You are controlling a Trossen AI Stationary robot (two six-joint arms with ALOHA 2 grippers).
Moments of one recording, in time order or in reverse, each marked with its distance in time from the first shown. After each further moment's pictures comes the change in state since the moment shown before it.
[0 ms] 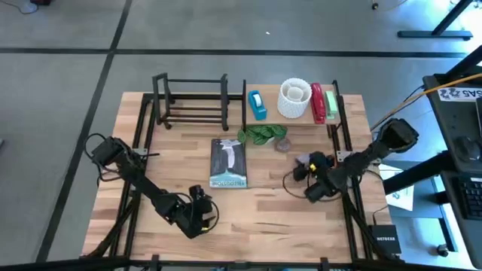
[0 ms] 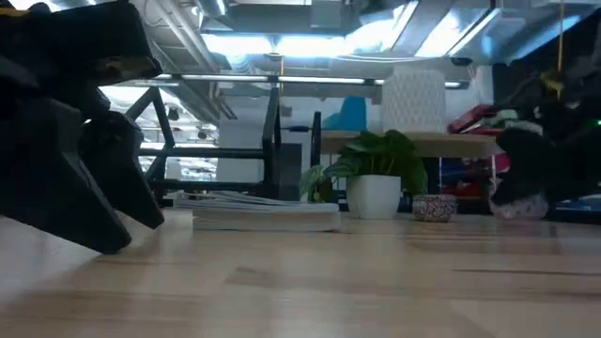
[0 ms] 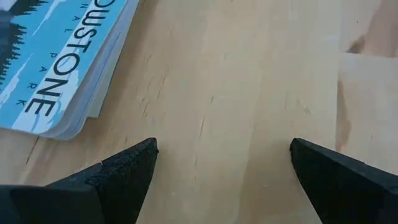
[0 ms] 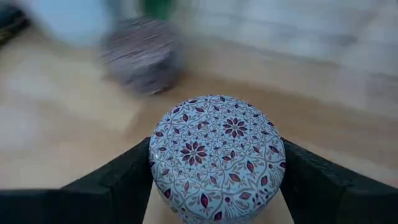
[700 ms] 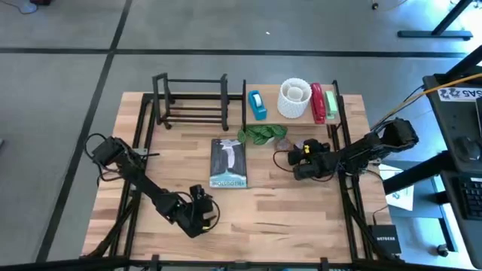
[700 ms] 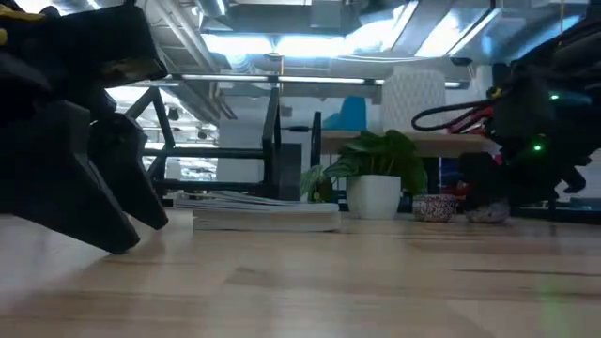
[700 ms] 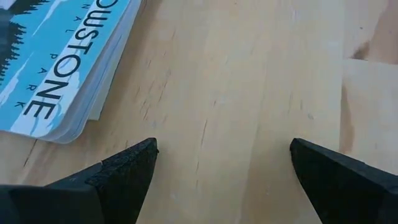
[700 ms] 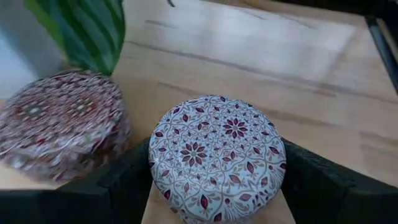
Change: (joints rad) left arm 0.011 0.000 0.000 0.008 0.003 -0.005; right arm -0.361 -0.001 -0.067 0.357 0.023 -0.497
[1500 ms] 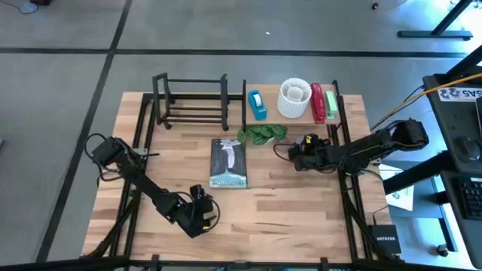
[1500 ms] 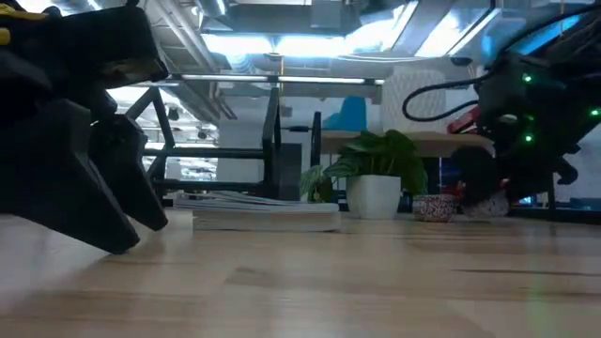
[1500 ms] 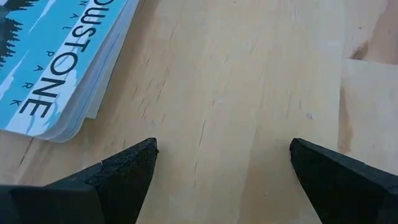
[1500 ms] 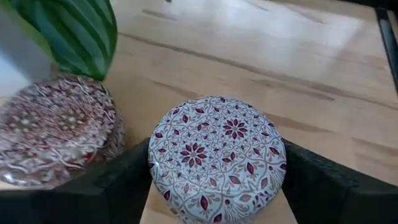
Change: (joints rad) left arm 0.000 0.000 0.001 0.001 0.016 -0.006; right arm -0.109 -0.152 -0.003 -0.022 -0.114 -0.180
